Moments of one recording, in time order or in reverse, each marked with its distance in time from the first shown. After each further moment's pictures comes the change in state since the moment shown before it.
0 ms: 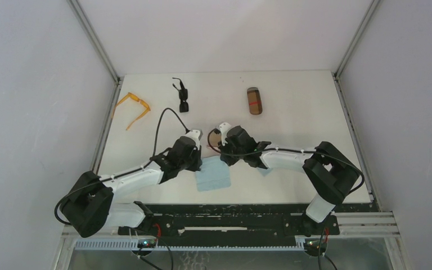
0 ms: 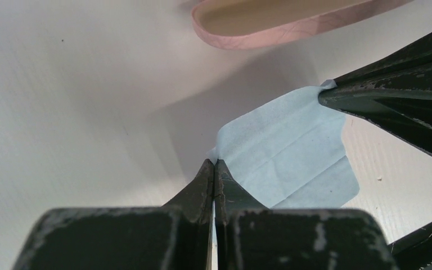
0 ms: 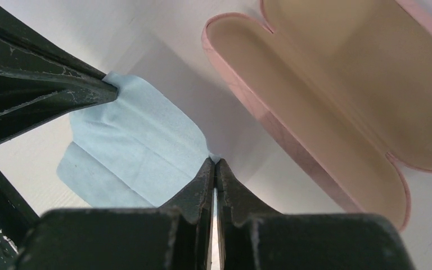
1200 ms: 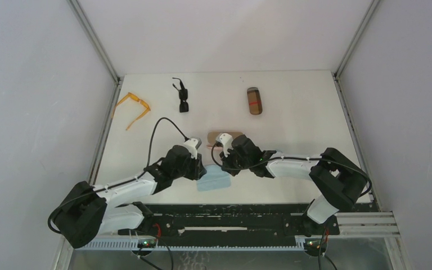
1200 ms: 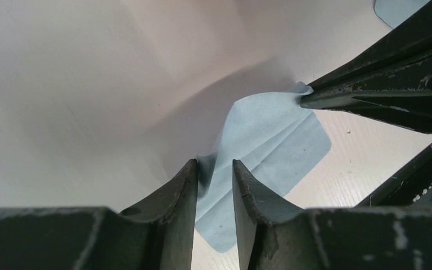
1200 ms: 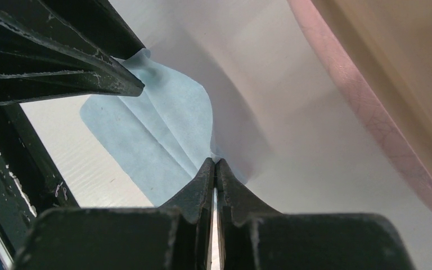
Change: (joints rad) left arm 0.002 -0.114 -0.158 0.137 0.166 0.016; right arm 0.047 -0.085 -0.150 0.091 -0.105 -0.090
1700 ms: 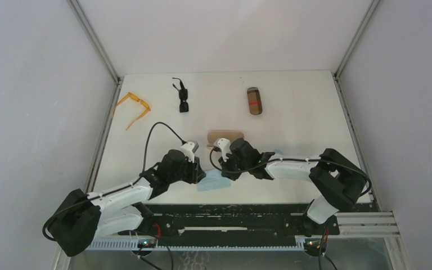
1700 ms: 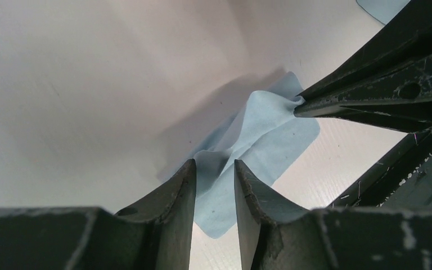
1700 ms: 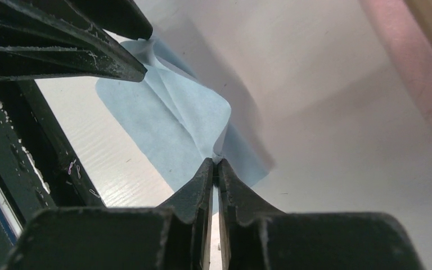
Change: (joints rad) left arm -0.001 -0.080 -0.072 0.026 0.043 -0.021; right arm 0.027 0.000 -0.002 -0.053 -0.036 -0.002
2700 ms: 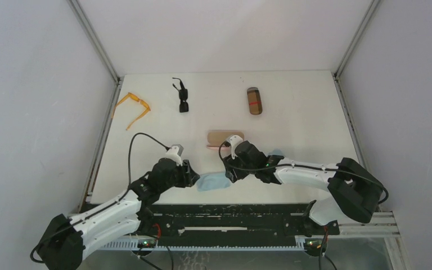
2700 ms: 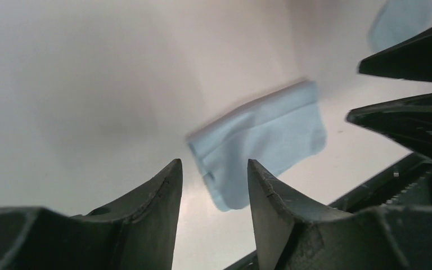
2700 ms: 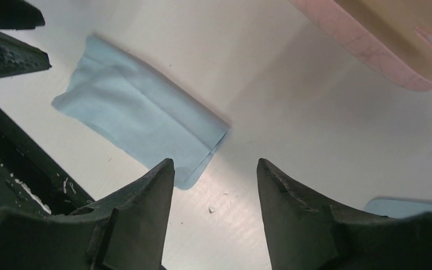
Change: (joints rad) left arm 0.002 -0.328 -0.107 -0.141 -0.134 -0.208; right arm 0.031 -0.176 -0.057 -0.127 0.250 0.187
